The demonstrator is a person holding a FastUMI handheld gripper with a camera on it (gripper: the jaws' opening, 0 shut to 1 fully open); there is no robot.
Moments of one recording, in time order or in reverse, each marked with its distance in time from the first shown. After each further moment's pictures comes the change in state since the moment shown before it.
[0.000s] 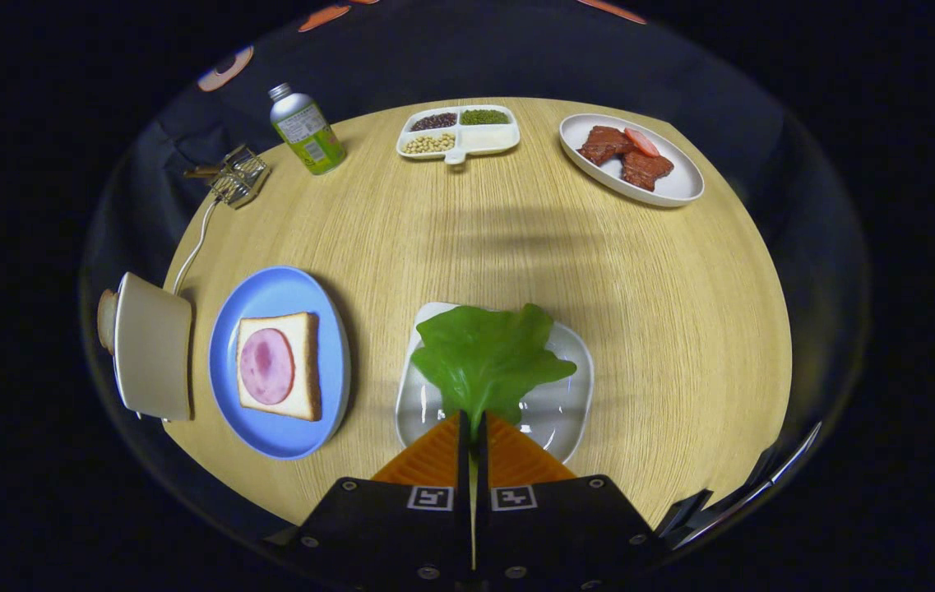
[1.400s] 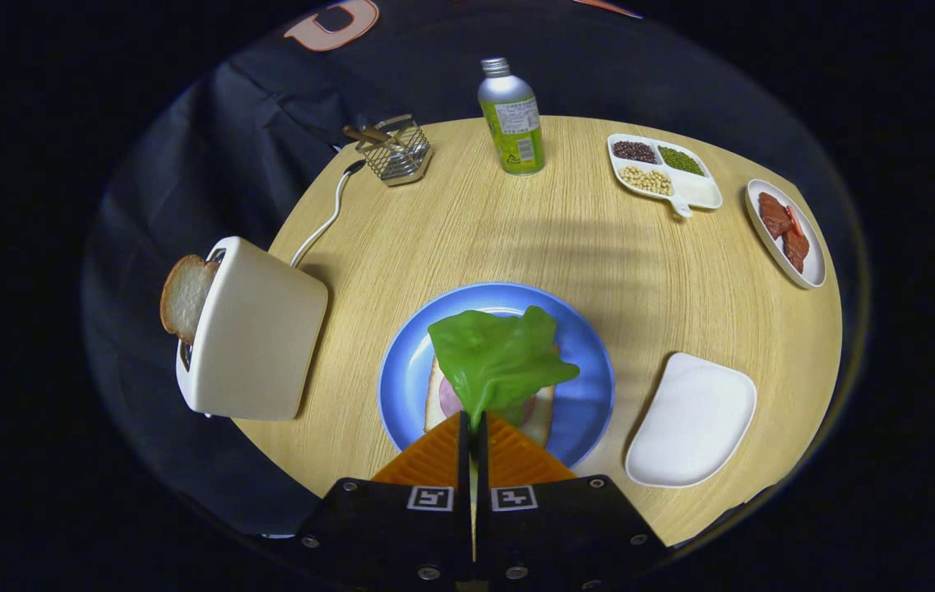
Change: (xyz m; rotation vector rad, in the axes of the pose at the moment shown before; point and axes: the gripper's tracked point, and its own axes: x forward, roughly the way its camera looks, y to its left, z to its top) arm -0.017 0.193 0.023 -0.178 0.023 0.286
